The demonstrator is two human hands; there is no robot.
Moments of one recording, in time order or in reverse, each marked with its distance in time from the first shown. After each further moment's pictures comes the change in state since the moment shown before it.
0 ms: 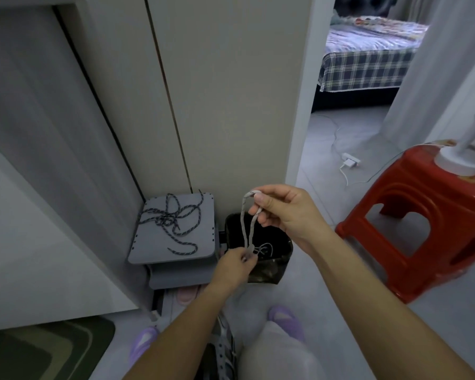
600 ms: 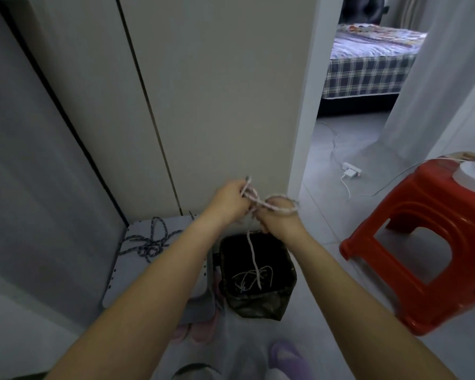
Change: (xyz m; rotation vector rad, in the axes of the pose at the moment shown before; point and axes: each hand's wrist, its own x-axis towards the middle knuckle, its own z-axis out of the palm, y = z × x) left_hand 0.120 0.132 -0.092 0.130 0.066 0.247; right_hand 0.138 0.054 -0.043 -0.834 0.237 0.140
